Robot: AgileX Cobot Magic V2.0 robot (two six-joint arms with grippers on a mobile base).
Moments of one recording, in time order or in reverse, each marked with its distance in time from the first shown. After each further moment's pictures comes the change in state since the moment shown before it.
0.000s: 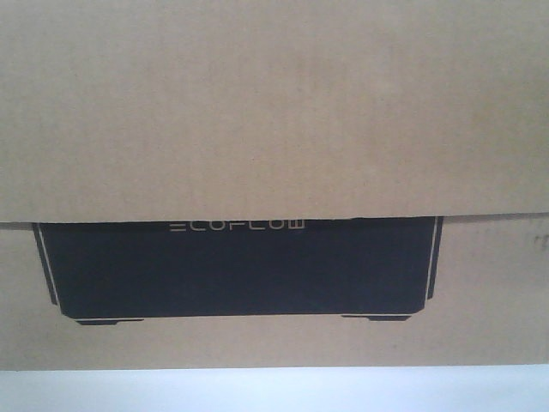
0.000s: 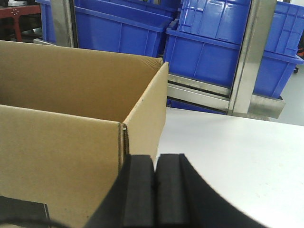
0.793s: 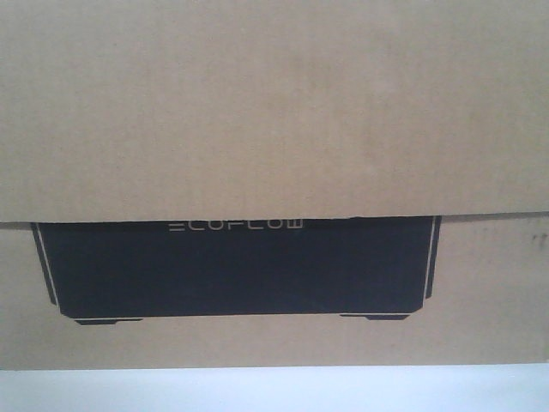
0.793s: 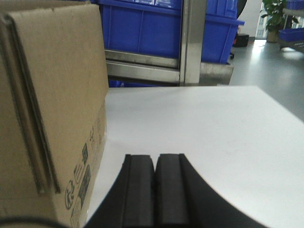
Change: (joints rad) left arm 0.000 0.000 0.000 0.000 0.000 0.000; right arm -0.317 -0.004 0.553 0.089 -0.570 0.000
